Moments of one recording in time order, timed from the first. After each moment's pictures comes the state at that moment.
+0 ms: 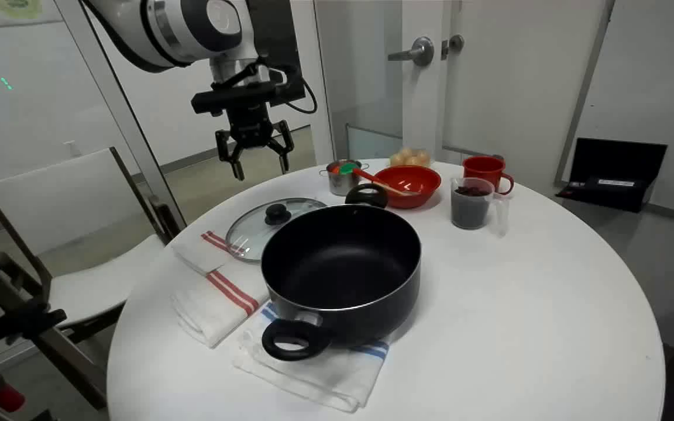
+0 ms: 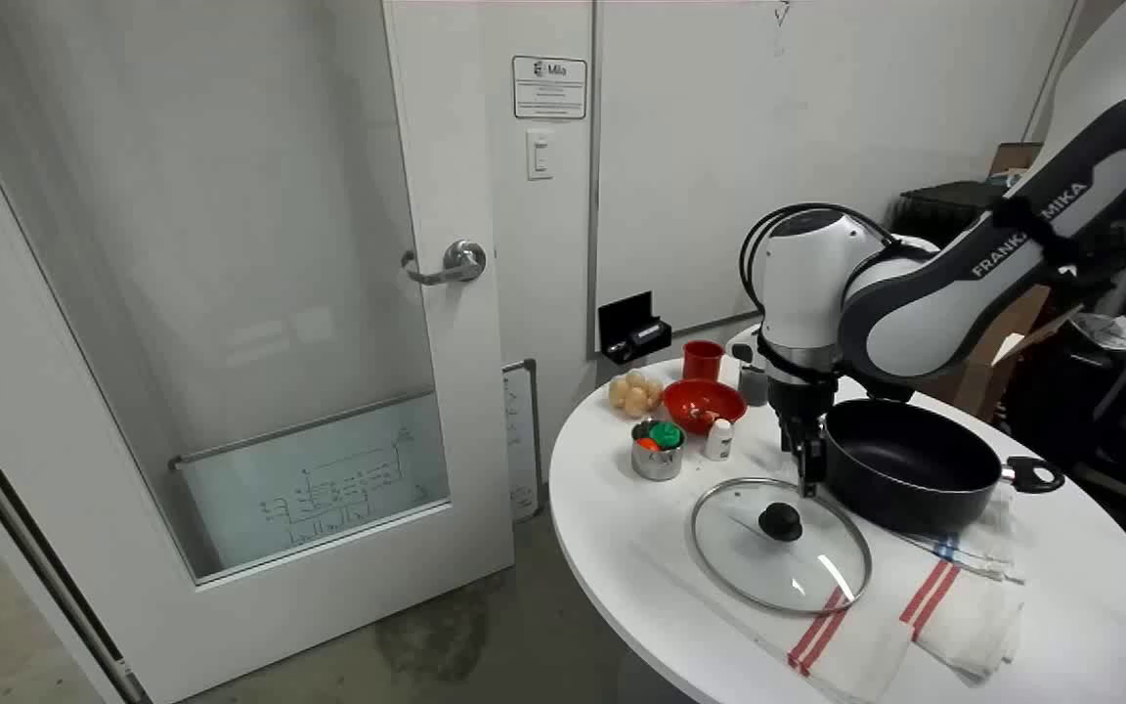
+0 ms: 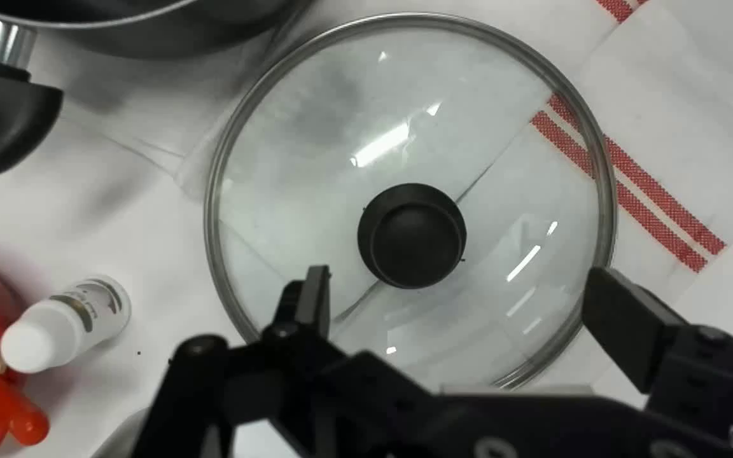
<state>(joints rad) 0.21 0.88 0.09 -1.70 -0.32 2.43 -0.32</state>
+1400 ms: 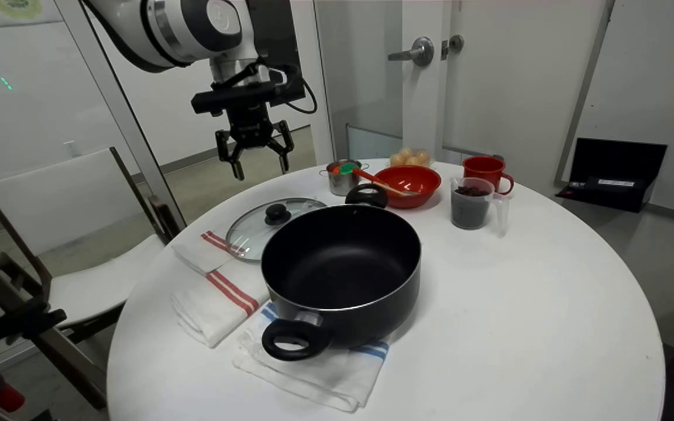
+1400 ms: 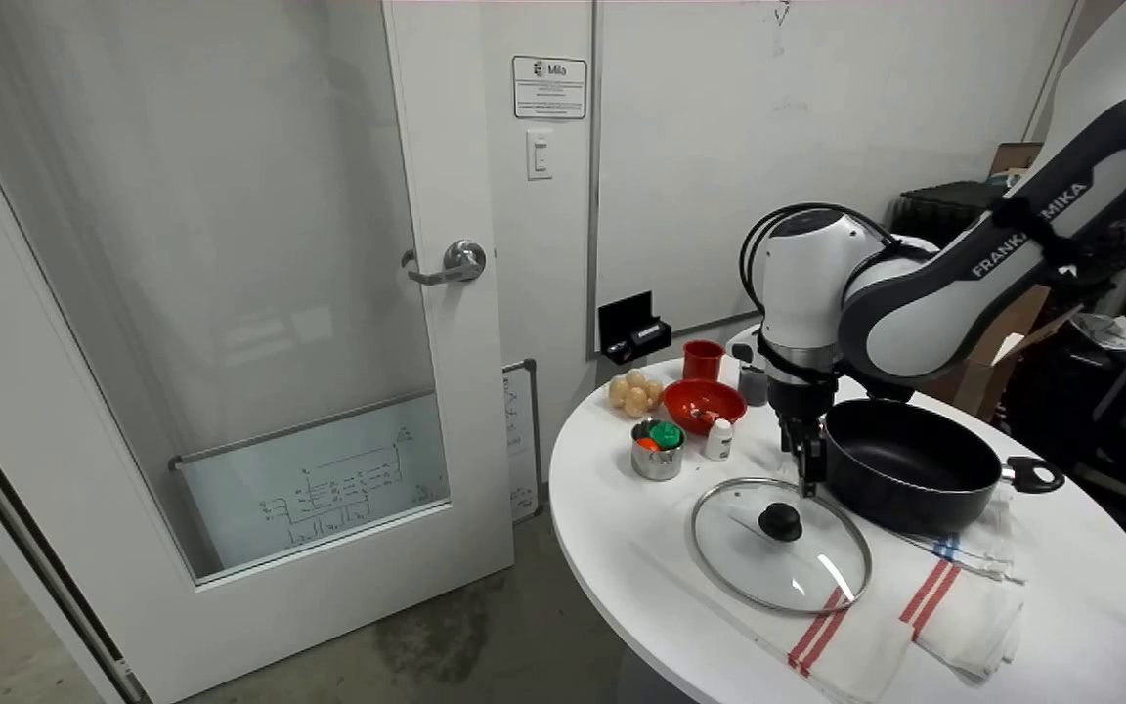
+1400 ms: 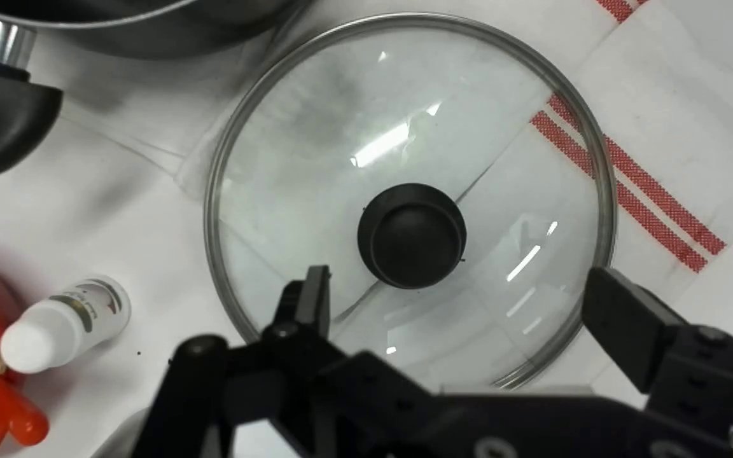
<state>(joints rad) 0.21 0.88 0.09 -1.70 -0.32 2.43 -0.32</state>
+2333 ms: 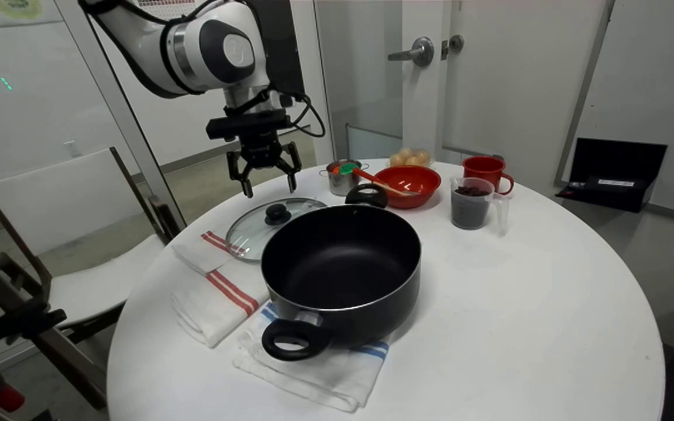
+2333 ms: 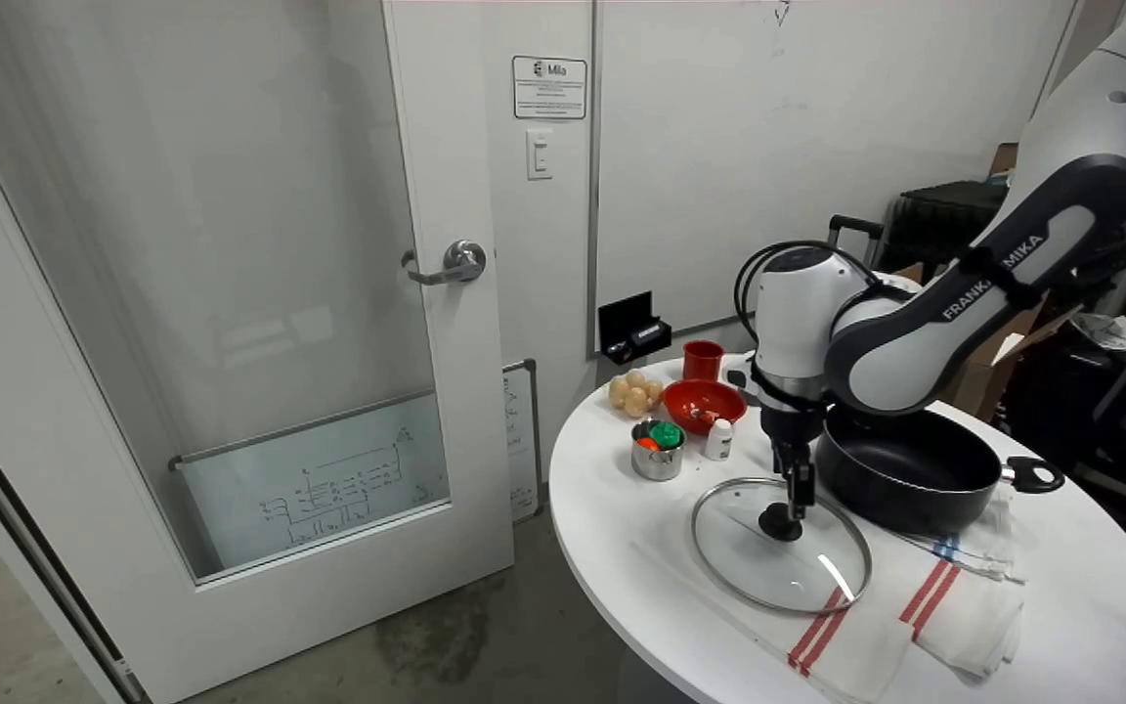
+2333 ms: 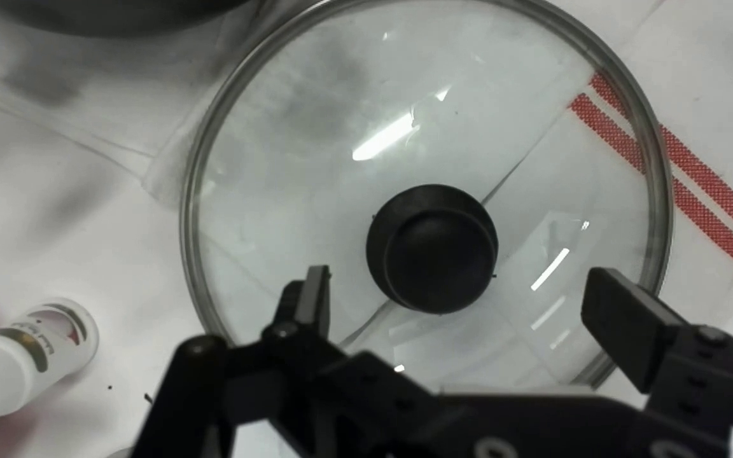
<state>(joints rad) 0.19 0.99 0.09 -1.62 -0.32 2.48 -0.32</state>
